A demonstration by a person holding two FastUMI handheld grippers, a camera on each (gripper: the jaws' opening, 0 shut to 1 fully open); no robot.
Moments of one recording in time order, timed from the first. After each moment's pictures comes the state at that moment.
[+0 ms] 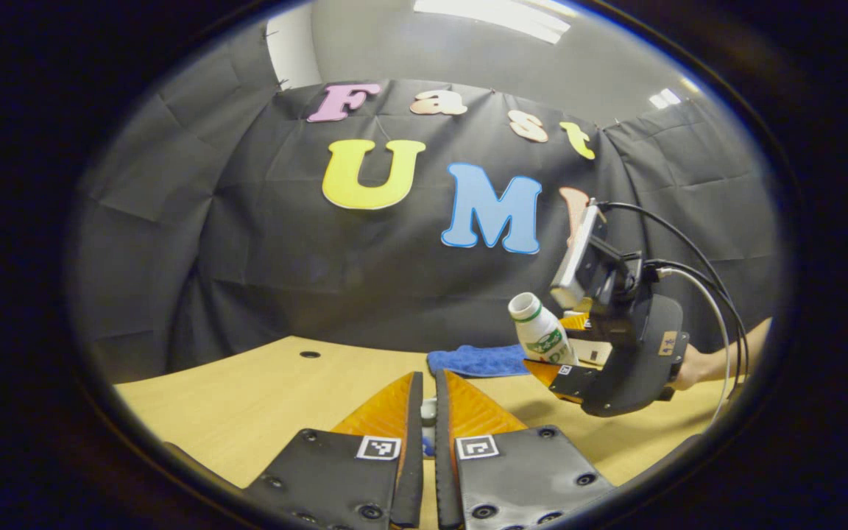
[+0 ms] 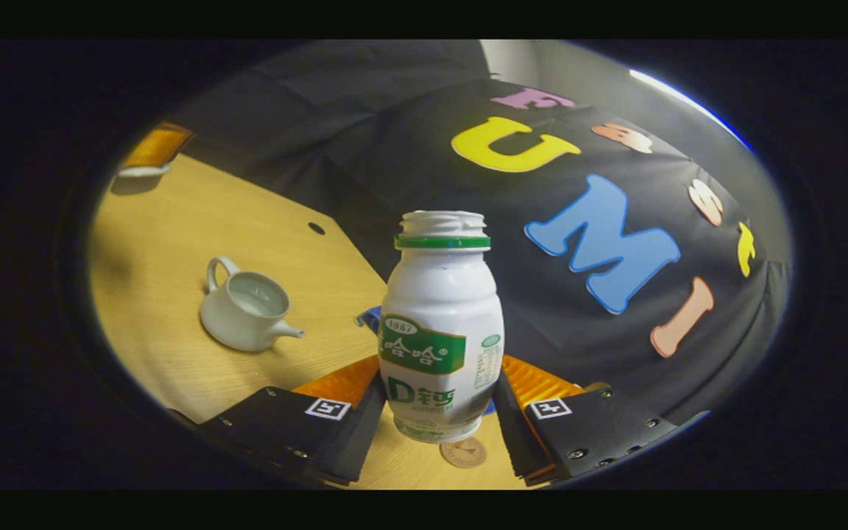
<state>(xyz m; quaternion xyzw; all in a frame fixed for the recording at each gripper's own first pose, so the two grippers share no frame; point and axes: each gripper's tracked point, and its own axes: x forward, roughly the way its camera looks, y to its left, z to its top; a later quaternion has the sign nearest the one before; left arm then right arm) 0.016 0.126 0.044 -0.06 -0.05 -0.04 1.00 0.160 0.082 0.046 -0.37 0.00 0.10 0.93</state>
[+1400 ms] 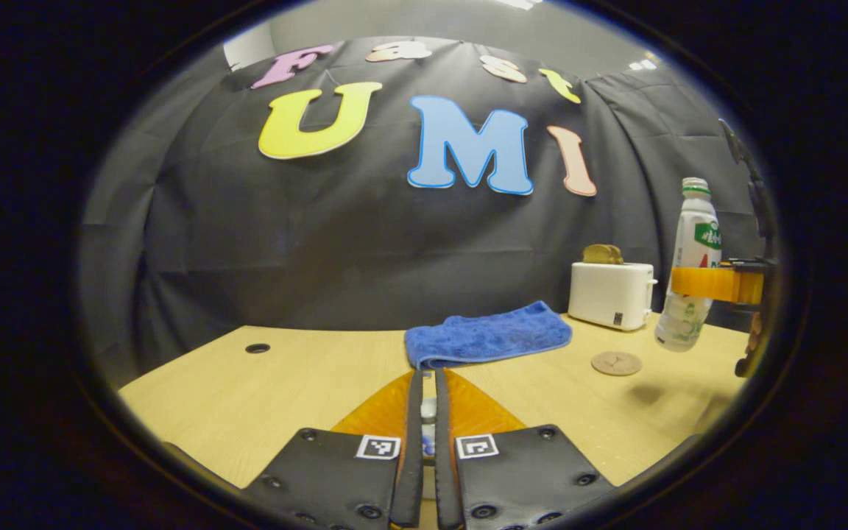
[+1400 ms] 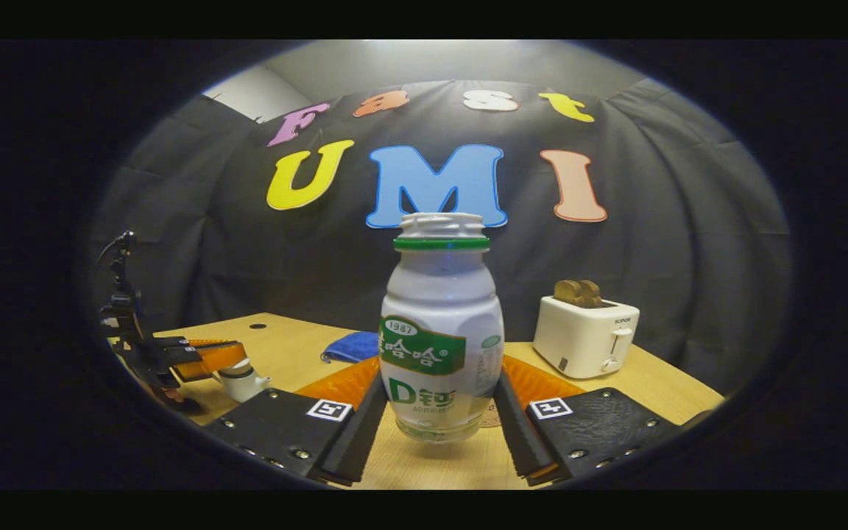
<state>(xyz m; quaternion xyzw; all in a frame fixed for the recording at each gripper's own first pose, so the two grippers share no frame) 0.170 0.082 -0.014 0.00 0.04 -0.07 1.00 0.125 -0.045 0.074 -0.01 0.00 0.03 1.00</state>
